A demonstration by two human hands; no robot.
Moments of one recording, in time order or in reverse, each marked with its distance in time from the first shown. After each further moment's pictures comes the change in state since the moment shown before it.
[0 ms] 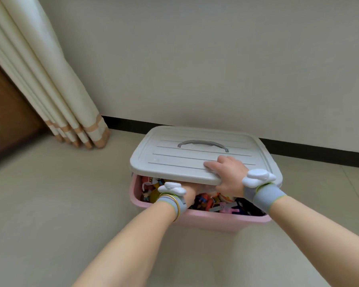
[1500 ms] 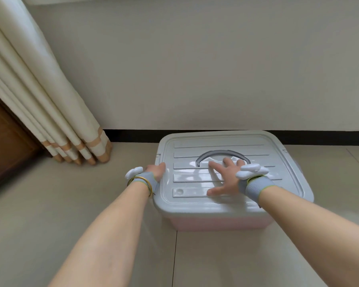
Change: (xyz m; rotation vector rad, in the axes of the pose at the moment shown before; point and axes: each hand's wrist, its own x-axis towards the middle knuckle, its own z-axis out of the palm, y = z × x) left_hand 0.026 -0.160 -0.047 -0.684 -0.045 -0.598; right_hand 0.048 -0.049 0.049 -0.005 -0.210 0.413
